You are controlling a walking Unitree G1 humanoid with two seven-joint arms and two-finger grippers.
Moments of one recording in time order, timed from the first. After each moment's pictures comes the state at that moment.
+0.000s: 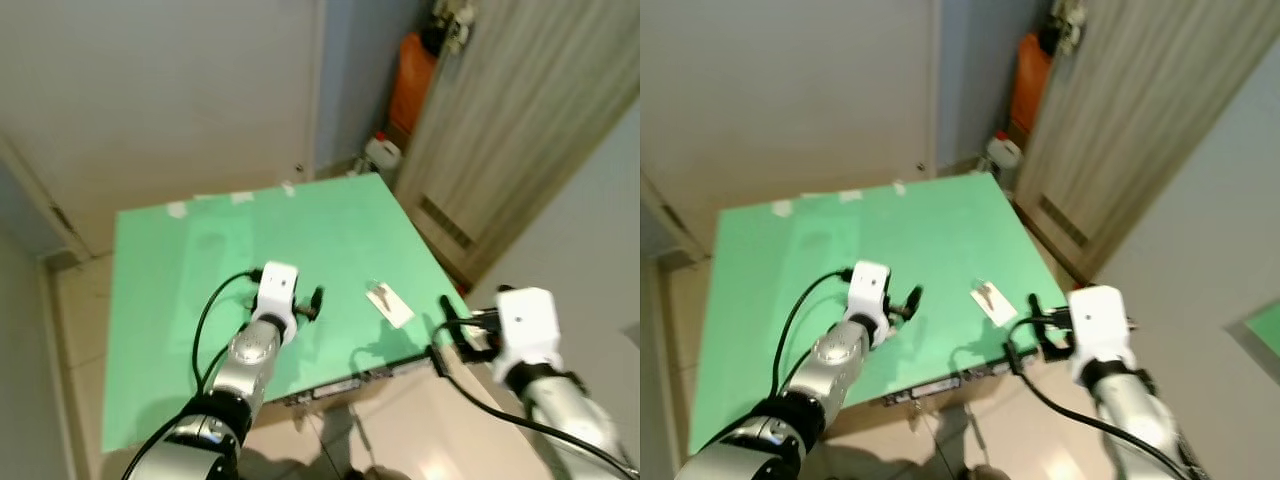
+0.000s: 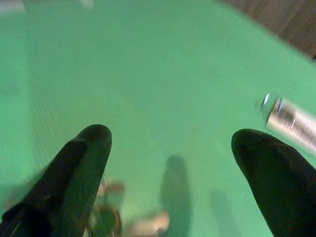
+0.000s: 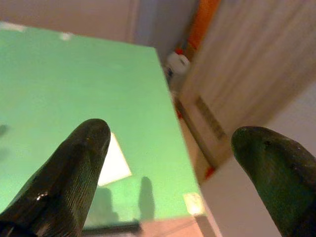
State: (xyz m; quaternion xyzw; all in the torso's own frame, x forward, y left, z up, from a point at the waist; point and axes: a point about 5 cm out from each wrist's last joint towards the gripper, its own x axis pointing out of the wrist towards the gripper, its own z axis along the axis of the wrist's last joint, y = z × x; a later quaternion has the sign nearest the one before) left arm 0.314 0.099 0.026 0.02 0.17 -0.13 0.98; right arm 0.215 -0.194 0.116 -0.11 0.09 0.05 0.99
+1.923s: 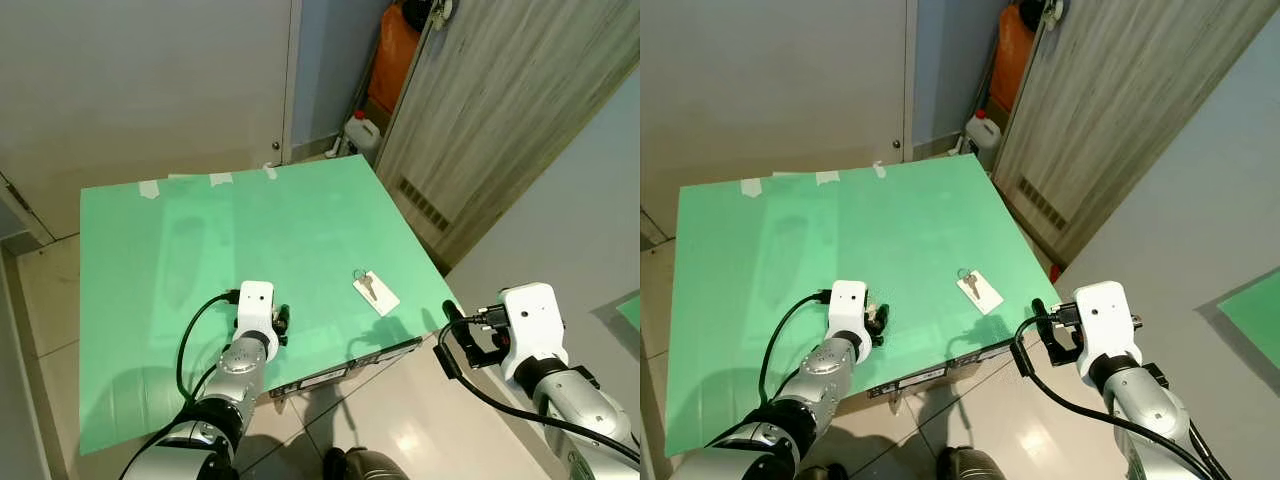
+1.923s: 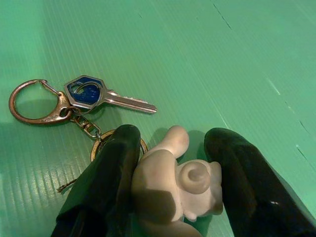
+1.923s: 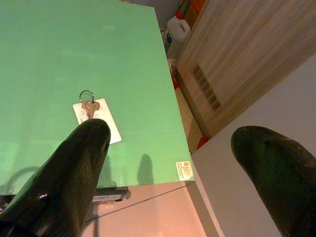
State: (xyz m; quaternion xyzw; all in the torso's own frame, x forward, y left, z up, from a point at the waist) left arm 0.304 0.118 0.004 -0.01 0.24 -0.05 0.97; right arm 0.219 -0.197 0.118 -0.12 0.13 0.07 0.98
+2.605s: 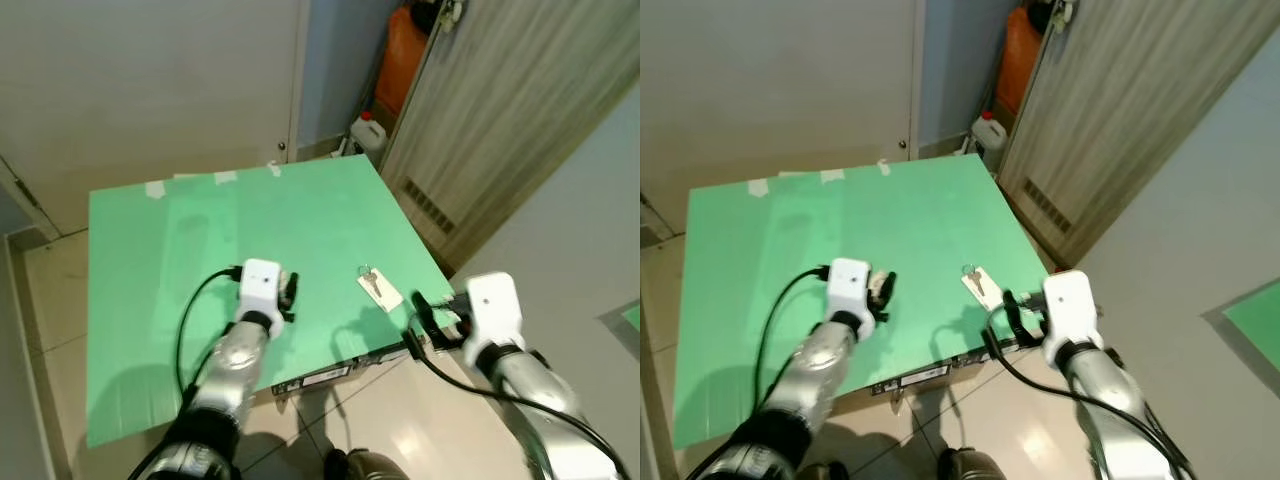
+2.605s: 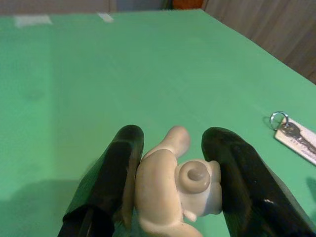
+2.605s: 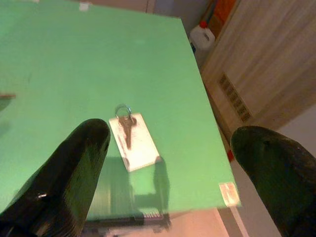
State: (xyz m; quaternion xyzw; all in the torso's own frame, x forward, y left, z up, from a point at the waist) left arm 0.310 0.114 0.051 0.02 0.09 -0.11 0.99; right arm 0.247 -0.164 0.104 -0.07 0.11 0.10 0.99
